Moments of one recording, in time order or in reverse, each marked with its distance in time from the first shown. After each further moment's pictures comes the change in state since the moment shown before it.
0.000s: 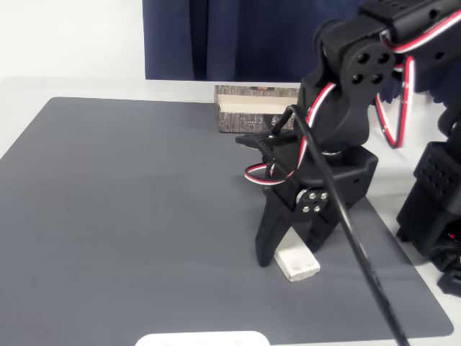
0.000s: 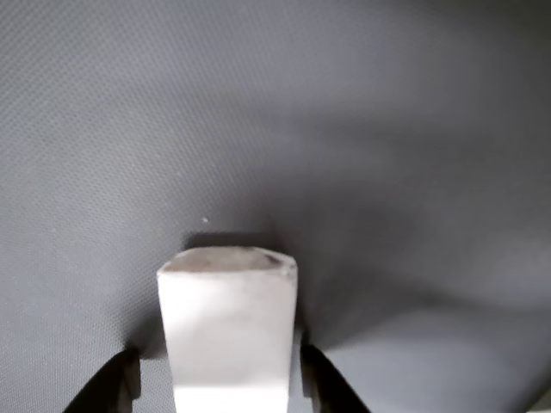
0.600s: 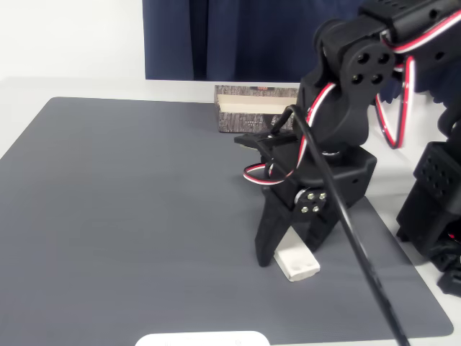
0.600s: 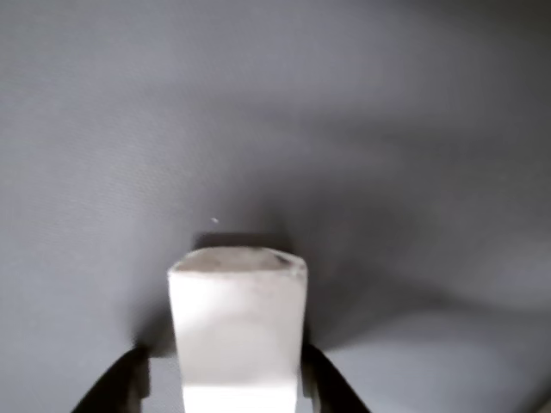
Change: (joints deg) arm 0.0 0.0 0.0 -0.6 -0.1
